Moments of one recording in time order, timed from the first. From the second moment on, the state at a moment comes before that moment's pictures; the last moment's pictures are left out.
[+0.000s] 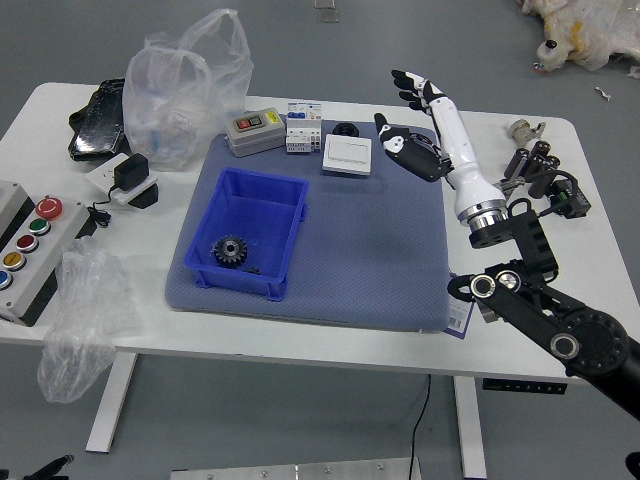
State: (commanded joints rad) left arm -0.20 0.18 -0.85 -0.29 0.77 0.07 0.22; right arm 0.47 -0.31 0.86 1.35 -1.31 -0.61 0.18
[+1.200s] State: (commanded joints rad) left arm -0.20 0.19 -0.85 -0.29 0.77 0.07 0.21; right arm 0.12 -0.37 1.35 1.38 -0.72 -0.36 0.48
